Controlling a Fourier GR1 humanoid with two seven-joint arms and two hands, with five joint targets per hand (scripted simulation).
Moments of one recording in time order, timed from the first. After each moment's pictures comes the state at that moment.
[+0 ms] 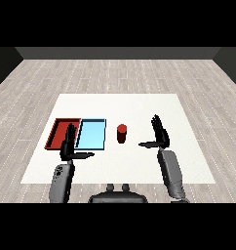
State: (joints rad) left arm -0.02 0.04 0.05 -1.58 0.01 -0.03 -0.43; right arm -0.28 -0.08 -0.09 -1.29 -0.10 0.13 -0.34
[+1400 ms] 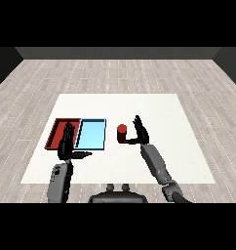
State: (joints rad) left arm -0.03 0.05 0.07 -1.60 0.07 -0.06 -0.39; right arm -0.53 0.00 0.07 -0.81 -0.26 0.02 -0.54
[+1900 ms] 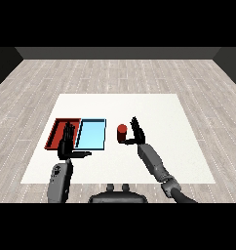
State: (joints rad) left arm -0.04 0.05 0.08 -1.59 0.08 -0.06 -0.40; right arm -0.60 0.00 0.16 -0.65 -0.38 -0.03 -0.63
